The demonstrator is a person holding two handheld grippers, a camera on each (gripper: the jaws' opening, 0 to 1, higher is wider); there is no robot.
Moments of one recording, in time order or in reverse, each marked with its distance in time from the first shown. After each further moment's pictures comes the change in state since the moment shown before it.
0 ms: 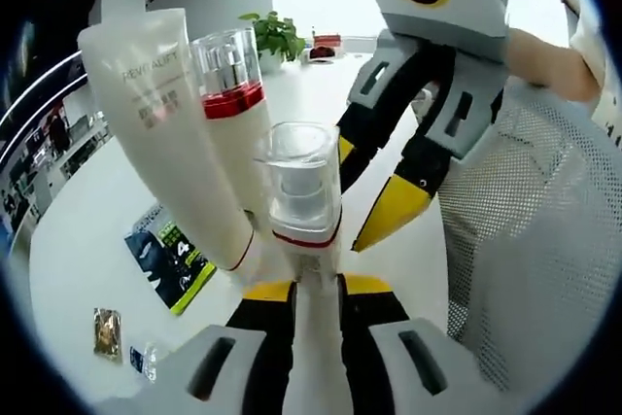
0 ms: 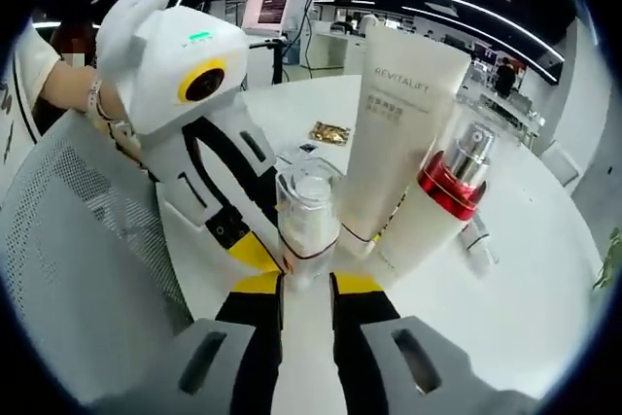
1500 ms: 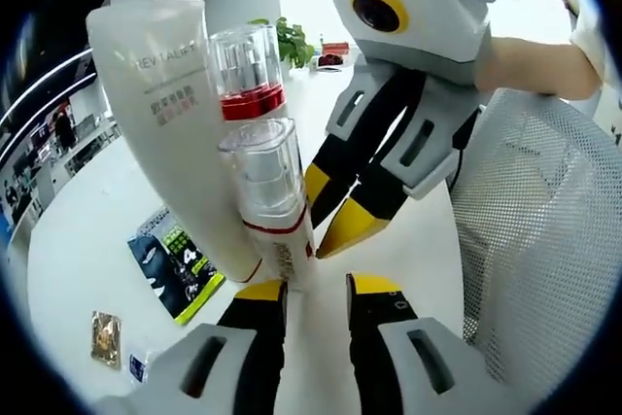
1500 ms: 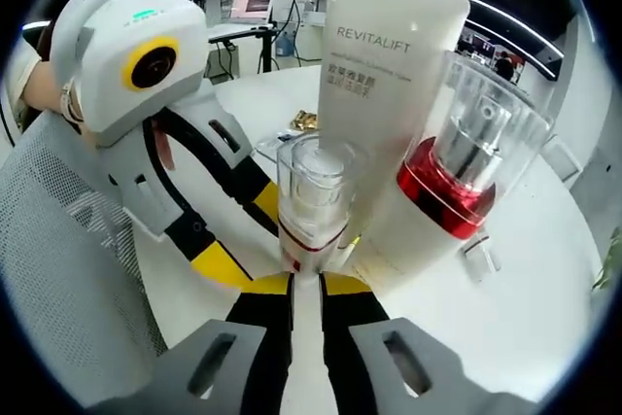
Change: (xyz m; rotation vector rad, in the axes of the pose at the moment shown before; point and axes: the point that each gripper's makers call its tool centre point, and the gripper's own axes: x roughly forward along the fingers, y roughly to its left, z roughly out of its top) left arm 0.008 0.013 0.006 -0.031 -0.049 0.024; right arm 0.021 -0.027 -0.003 0.013 0.032 -0.017
